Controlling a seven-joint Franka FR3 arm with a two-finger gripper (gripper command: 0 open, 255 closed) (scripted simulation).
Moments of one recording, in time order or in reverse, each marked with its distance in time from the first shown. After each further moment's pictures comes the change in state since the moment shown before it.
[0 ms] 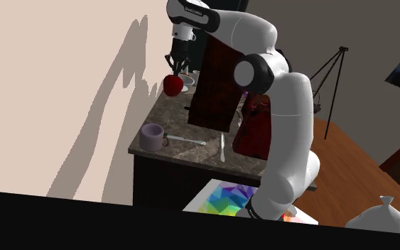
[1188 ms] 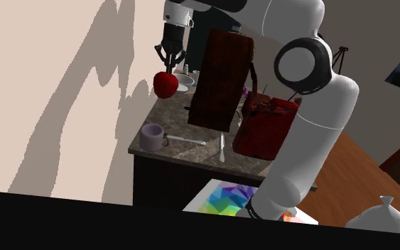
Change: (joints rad) arm 0.148 -0.382 0.068 -0.386 -0.004 0.018 0.209
